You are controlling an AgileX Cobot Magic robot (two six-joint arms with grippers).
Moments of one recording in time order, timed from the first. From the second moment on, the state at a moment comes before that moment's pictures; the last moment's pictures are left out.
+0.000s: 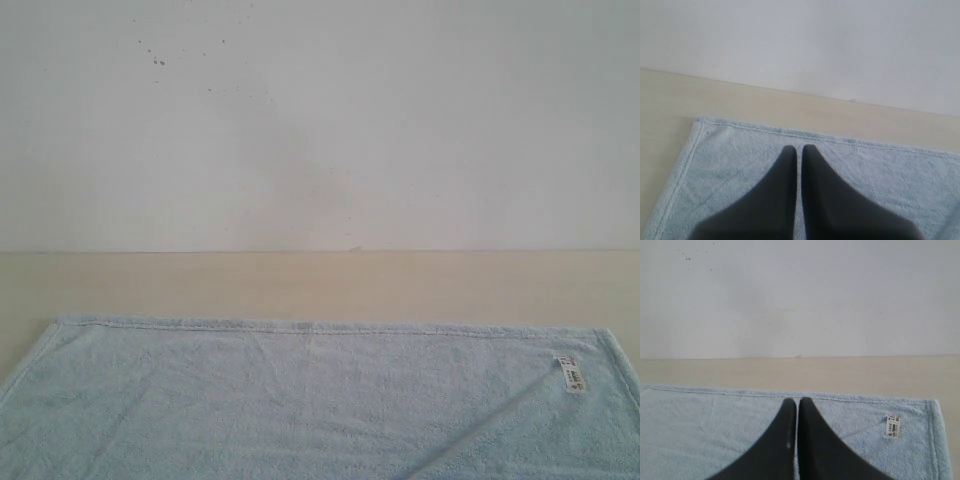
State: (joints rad) left arm -0.07 0.26 -0.30 -0.37 0.36 0.09; right arm 0.31 0.00 0.00 0.08 0.10 0.08
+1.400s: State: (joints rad) left arm -0.07 0.00 0.00 -0.20 0.36 0.09; right arm 0.31 0.00 0.00 0.08 0.11 0.08
